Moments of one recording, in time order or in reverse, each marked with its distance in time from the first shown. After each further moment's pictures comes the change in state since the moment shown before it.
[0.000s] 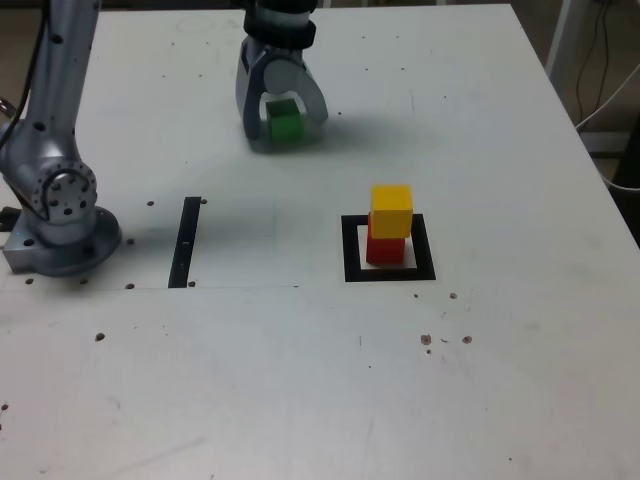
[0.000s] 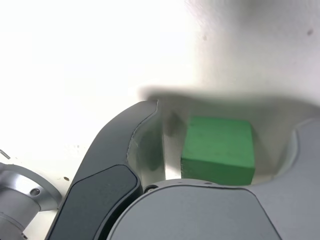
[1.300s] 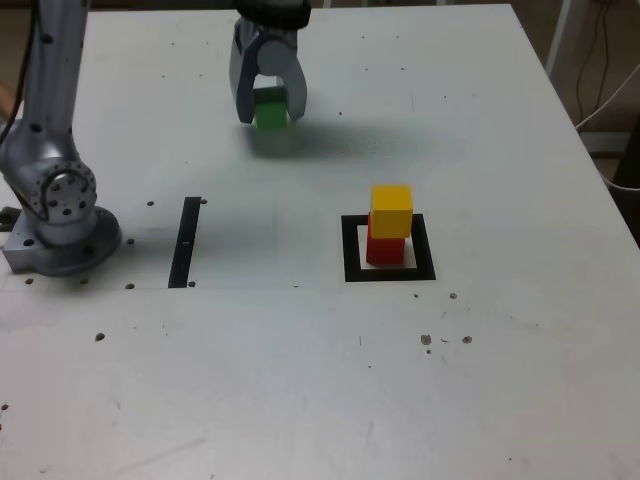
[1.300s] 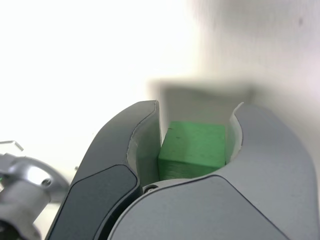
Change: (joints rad) arm -0.018 -0.080 -0.029 0.075 0.007 -0.006
